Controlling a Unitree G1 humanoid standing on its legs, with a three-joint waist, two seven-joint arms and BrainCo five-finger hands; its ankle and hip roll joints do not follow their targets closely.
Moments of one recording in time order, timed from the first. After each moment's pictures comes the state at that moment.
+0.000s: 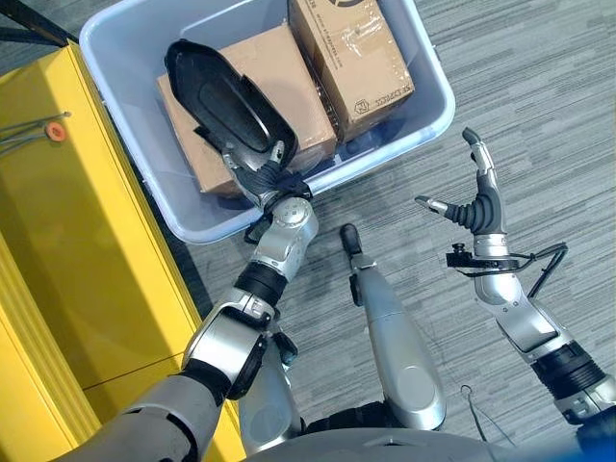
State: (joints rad) left arm -0.77 0.12 -0.26 0.59 -0.49 -0.14 1.23; right arm -0.24 -0.60 0.37 0.00 -0.10 -0.22 -0.64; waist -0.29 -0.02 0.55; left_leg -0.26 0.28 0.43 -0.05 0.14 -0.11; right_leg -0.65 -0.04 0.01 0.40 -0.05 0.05
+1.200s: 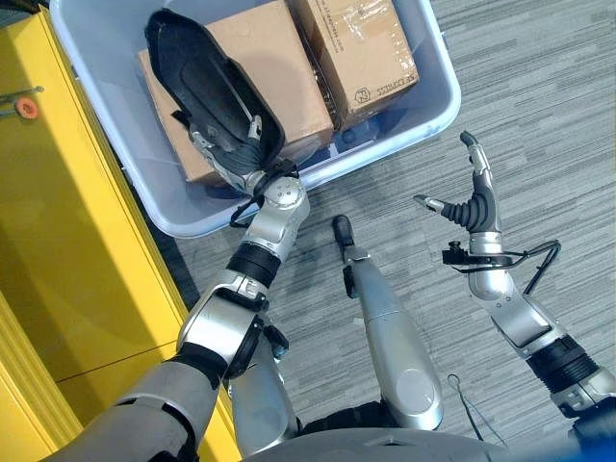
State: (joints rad) left arm -0.88 0.17 -0.25 0.68 -0.47 -0.12 1.30; right arm -0.29 -0.60 0.43 0.04 -0.08 -0.17 -0.67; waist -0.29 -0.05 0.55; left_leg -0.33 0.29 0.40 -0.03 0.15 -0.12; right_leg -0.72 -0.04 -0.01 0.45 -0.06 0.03
